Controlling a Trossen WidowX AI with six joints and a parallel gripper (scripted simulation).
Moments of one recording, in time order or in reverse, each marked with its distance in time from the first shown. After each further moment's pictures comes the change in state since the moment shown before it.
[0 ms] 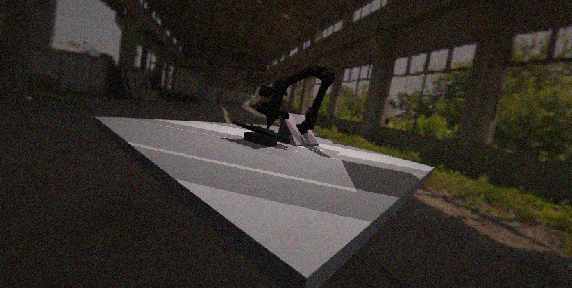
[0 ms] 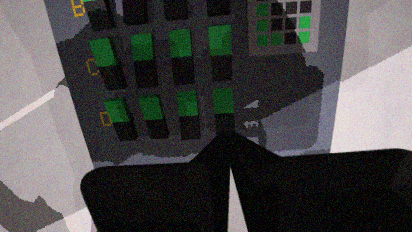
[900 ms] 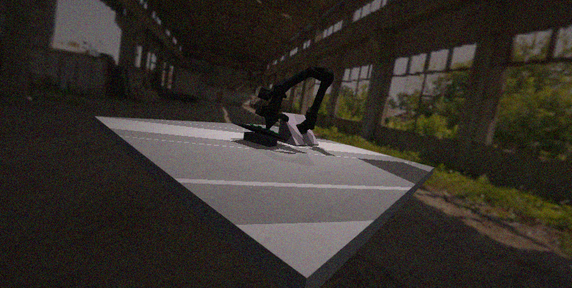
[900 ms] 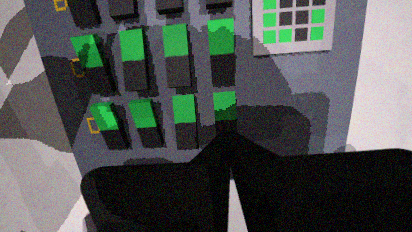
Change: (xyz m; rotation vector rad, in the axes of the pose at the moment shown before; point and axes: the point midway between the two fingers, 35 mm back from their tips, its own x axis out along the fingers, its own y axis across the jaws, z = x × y) arm 0.016 0.000 -0.001 0.002 0.000 0.001
